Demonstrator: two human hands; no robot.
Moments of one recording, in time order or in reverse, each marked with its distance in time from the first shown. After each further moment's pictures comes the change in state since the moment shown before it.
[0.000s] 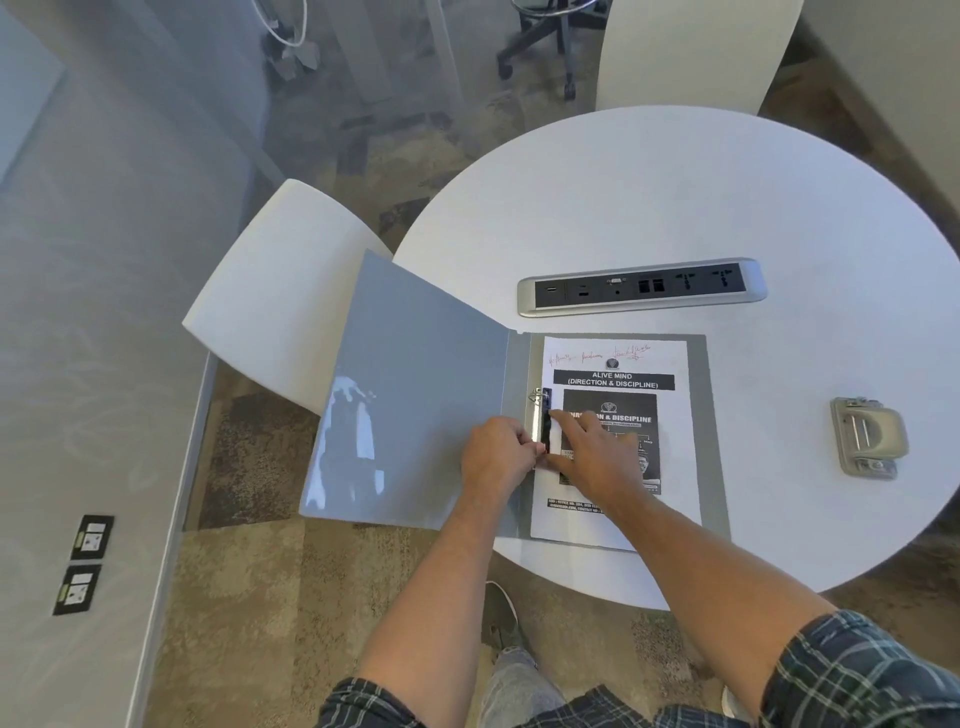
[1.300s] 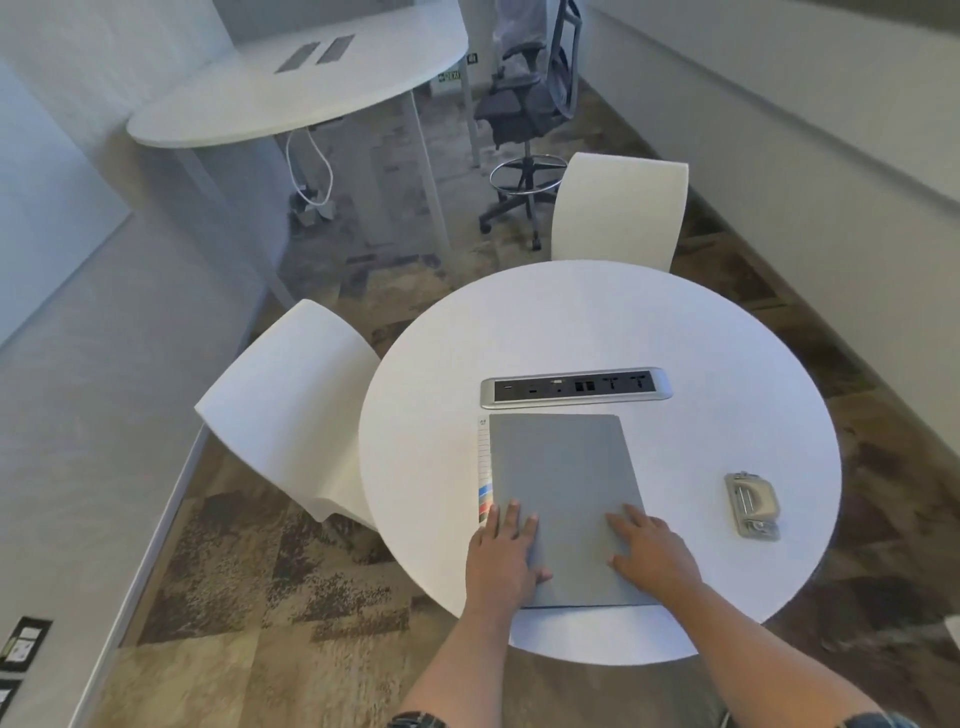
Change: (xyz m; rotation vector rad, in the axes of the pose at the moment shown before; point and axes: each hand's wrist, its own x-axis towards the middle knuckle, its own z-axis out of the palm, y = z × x) left_hand -0.063 0.005 0.069 0.576 -0.034 0.368; right_hand -0.089 0.120 -0.057 -0.028 -0.140 0.111
